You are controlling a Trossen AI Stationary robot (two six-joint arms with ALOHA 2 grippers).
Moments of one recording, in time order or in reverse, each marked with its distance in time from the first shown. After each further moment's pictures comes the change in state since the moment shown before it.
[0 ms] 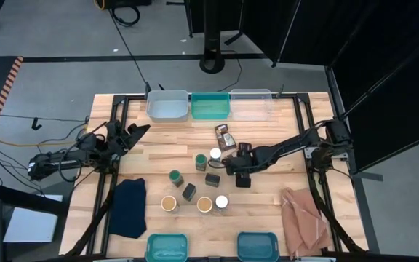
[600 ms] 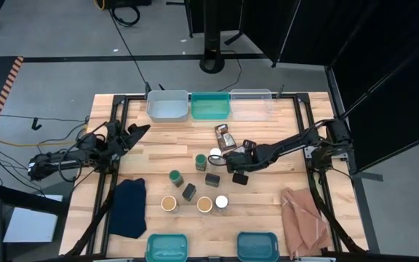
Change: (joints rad) left arm 0.000 0.000 0.000 -0.003 -0.003 -0.018; right arm -0.021 -0.007 -0.018 0.001 0.025 0.180
